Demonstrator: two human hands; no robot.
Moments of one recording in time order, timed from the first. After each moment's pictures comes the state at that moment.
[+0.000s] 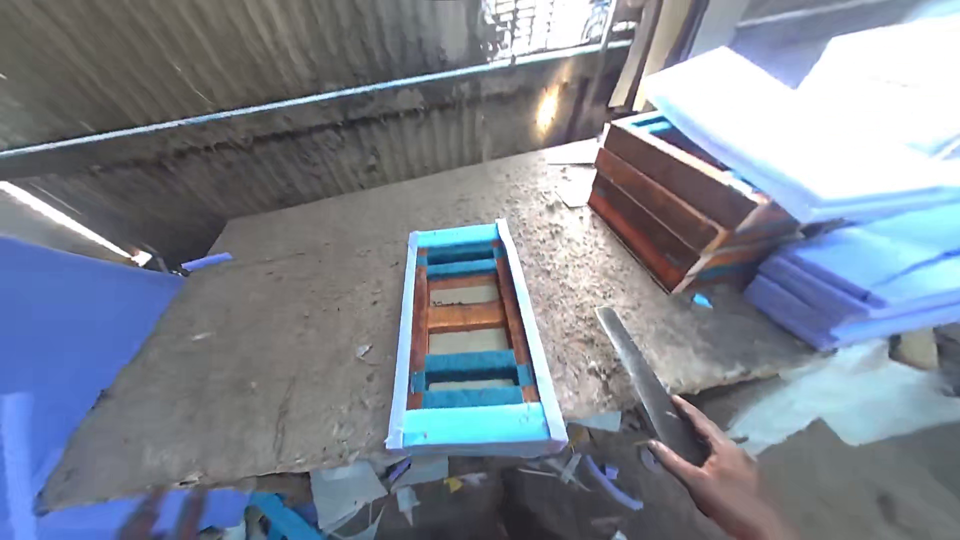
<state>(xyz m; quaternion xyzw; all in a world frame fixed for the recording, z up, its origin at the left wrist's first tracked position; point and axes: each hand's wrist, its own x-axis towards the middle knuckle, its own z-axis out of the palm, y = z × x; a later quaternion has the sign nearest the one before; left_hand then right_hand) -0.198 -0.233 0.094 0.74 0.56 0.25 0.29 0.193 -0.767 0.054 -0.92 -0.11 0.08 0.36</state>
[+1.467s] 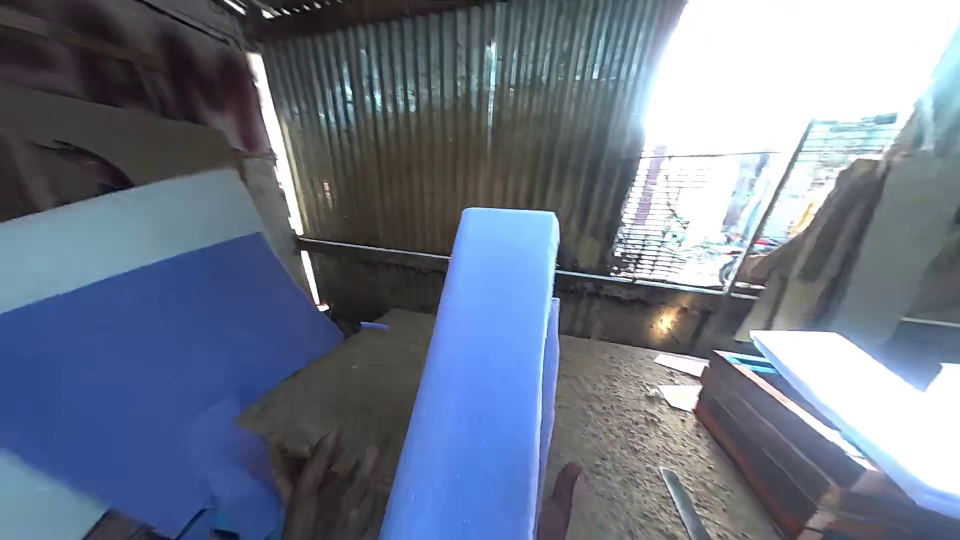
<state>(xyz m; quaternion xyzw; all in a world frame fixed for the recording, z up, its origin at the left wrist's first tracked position) -0.228 -0.466 0.301 0.83 0.14 0.43 0.32 0.057 -0.500 0.177 0.03 -0.32 0.51 0.80</state>
